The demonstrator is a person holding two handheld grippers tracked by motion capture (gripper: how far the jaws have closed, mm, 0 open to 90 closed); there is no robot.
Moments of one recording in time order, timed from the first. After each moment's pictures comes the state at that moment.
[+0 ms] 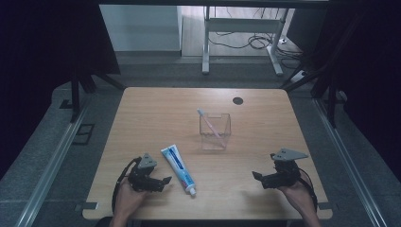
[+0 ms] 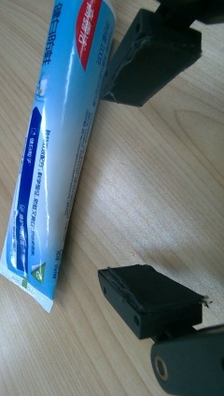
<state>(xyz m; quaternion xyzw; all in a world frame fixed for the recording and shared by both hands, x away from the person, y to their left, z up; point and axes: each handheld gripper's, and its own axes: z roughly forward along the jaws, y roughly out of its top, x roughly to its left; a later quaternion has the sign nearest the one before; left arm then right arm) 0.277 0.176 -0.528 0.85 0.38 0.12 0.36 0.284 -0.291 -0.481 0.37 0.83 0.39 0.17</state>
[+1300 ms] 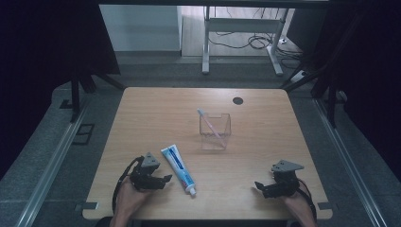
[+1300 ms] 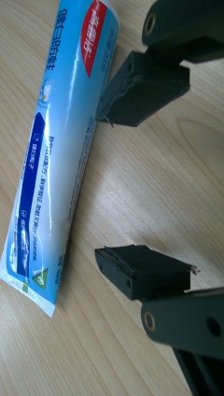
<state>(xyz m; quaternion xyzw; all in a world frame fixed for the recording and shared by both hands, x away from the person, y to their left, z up) 0.278 0.167 -0.520 0.85 0.39 0.11 0.35 0.274 -0.304 -0.531 0.39 0.84 0.34 0.18</state>
